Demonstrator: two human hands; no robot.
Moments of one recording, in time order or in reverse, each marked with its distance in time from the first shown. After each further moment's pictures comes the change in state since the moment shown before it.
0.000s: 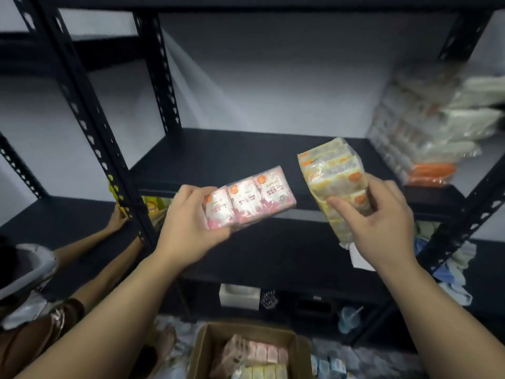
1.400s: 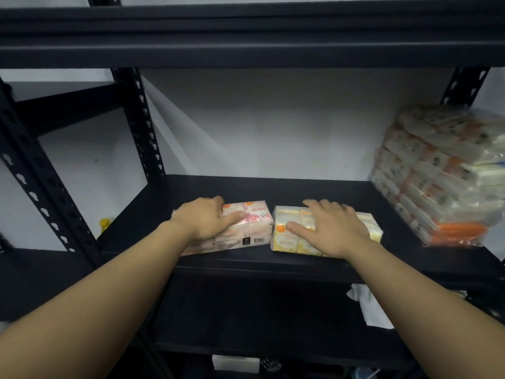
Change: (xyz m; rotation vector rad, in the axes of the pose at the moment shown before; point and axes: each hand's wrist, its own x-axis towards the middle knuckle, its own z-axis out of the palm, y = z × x) left_hand 0.234 -0.028 0.043 0.442 -0.547 -0.087; right_hand 0.180 0.038 0.118 -0.716 -0.579 -0.107
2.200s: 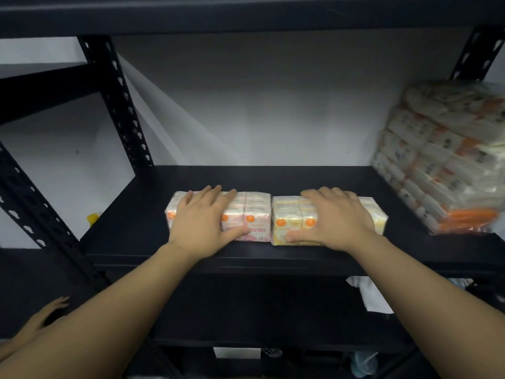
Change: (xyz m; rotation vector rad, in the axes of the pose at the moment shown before) left_hand -0.003 -0.004 0.054 0.157 0.397 0.201; right_hand 0.008 0.006 0.011 -0.069 0.099 -0.052
